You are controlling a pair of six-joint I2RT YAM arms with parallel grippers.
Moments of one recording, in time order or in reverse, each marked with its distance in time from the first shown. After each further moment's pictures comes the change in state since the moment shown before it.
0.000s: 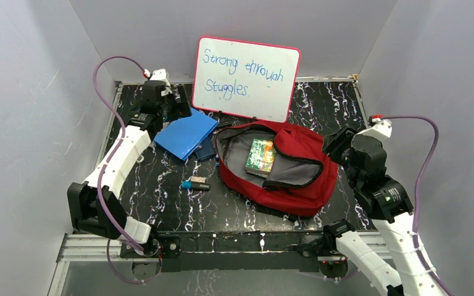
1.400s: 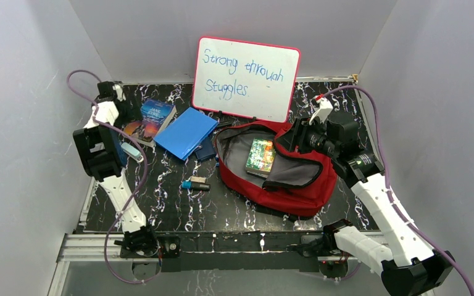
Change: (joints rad) left arm 0.551 0.709 0.435 -0.117 0.160 0.295; right arm -0.001 0.278 0.008 0.277 -0.748 -0.218
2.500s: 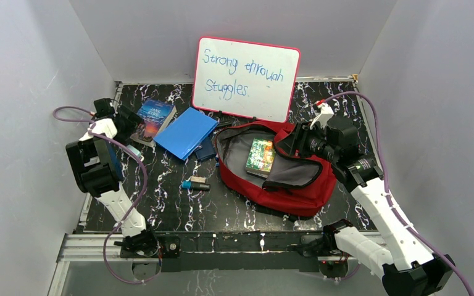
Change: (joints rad) left arm 0.061 -0.242 -0.420 0.201 0.133 -0.594; right arm 0.000 -0.039 -0.060 0.013 0.017 0.035
